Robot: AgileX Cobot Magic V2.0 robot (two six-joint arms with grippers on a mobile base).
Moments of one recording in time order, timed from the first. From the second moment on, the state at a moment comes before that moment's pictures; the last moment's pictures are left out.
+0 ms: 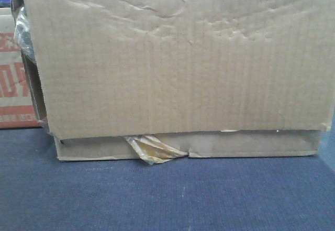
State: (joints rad) left arm 0.21 1.73 -1.46 -0.04 0.99 0.26; right arm 0.04 0.66 -0.83 0.07 0.53 -0.04
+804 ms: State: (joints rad) left arm 0.19 1.46 -1.94 -0.05 1.05 0.03; right arm 0.04 0.66 -0.83 0.07 0.53 -0.04
